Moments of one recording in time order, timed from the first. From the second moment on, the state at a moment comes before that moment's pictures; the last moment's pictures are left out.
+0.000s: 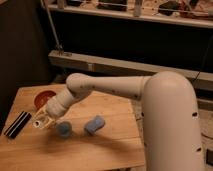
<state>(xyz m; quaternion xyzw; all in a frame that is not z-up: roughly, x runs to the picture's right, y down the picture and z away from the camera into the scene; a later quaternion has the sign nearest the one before) -0.308 0.139 0.644 -0.61 0.28 0.72 0.19</state>
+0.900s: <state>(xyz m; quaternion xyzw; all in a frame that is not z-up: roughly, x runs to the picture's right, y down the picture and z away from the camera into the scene) -0.320 0.101 0.642 -0.62 0.23 0.73 0.16</state>
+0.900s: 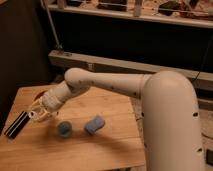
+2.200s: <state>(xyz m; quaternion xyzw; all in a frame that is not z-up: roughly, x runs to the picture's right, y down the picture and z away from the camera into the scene) -0.278 0.086 0.650 -0.66 0.11 0.73 0.13</state>
